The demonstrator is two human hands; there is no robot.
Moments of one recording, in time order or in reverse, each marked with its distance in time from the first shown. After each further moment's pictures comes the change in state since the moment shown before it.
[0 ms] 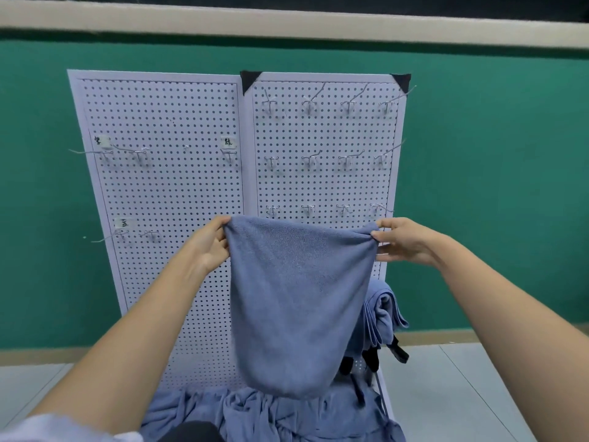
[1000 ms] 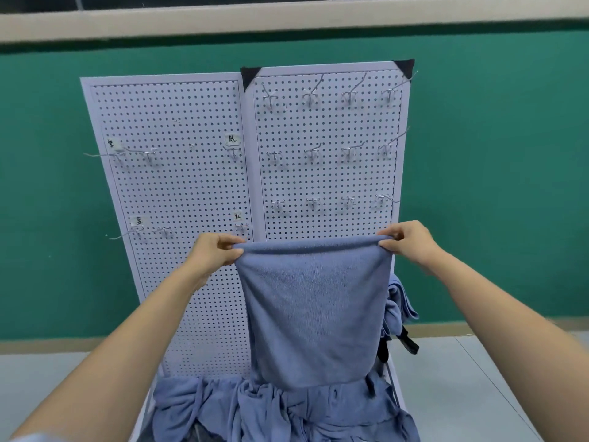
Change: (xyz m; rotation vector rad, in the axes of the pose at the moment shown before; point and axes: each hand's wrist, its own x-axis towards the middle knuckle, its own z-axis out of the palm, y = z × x) left_hand -0.015 -0.019 -0.023 0.844 0.034 0.240; right_hand -0.004 0.036 -0.002 -0.416 0.300 -0.255
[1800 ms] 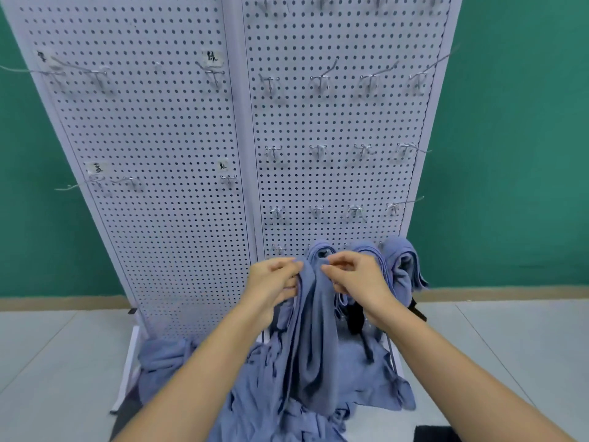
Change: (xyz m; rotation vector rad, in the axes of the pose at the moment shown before) left_hand -0.032 -0.068 0.132 -0.433 -0.081 -0.348; right_hand -0.043 0.027 0.153 0.458 -0.143 0.187
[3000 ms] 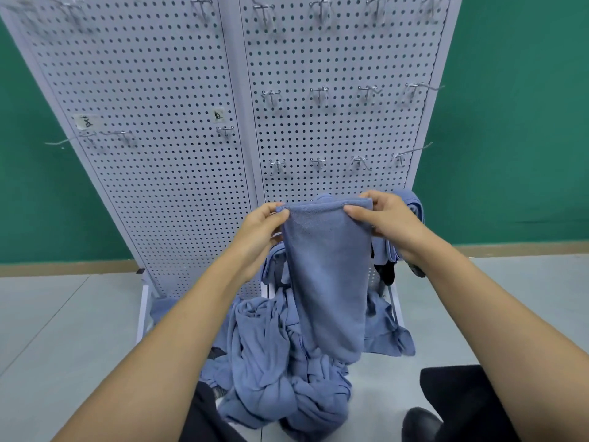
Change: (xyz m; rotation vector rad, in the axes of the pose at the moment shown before) left_hand 0.004 -0.010 -0.024 0.013 -0.214 0.159; right_hand 0.001 0.003 -0.041 -0.017 -0.139 -0.025
